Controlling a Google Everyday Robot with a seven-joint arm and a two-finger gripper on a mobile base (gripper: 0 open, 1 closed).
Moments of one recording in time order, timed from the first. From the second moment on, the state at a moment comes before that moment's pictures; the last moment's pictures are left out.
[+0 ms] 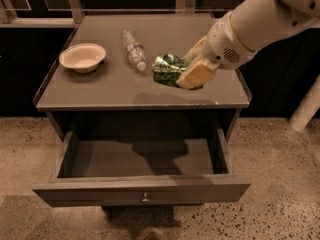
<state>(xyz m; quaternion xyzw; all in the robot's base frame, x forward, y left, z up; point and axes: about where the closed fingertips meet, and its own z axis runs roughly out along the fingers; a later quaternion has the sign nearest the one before) 0.536 -0.076 0.944 -0.58 0.74 0.14 0.32</state>
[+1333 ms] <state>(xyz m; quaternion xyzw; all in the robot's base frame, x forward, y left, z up) 0.458 -0.115 0.794 -0.48 0.81 0.20 0.27</state>
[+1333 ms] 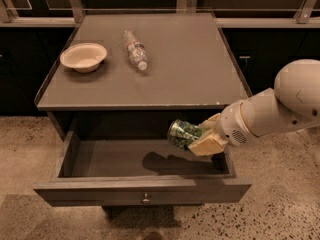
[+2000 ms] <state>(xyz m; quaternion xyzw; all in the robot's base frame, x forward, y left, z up) 0.473 -0.124 0.742 -0.44 0.82 0.22 0.28</state>
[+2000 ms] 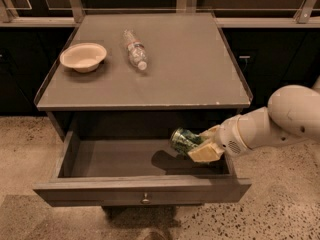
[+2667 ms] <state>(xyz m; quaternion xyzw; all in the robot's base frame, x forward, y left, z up) 0.491 -0.137 0.697 -0.40 0.84 0.22 0.30</state>
